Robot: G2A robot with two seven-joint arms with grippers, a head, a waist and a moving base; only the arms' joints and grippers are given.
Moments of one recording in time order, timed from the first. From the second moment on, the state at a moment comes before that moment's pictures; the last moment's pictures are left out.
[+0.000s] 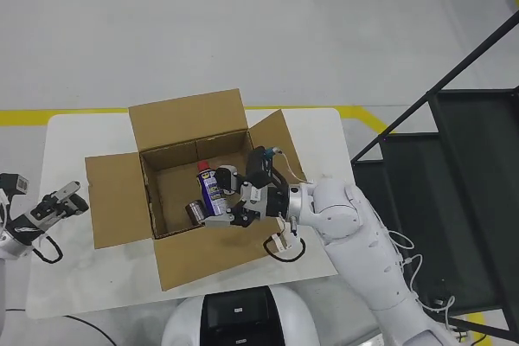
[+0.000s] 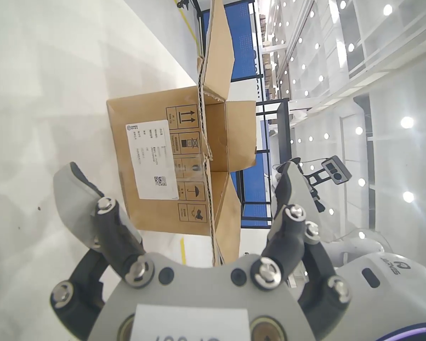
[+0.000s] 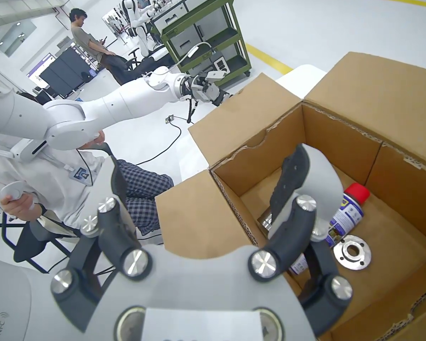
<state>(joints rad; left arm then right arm) 1.36 -0.93 -1.77 -1.20 -0.36 -0.46 -1.14 -1.25 -1.36 1.20 -1.80 -0.51 -0.71 0.77</state>
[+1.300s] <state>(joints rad) 1.28 -0.96 -1.46 -1.46 -0.51 -0.33 -1.27 -1.43 -1.27 1.55 -1.56 -0.15 -0.58 0.61</state>
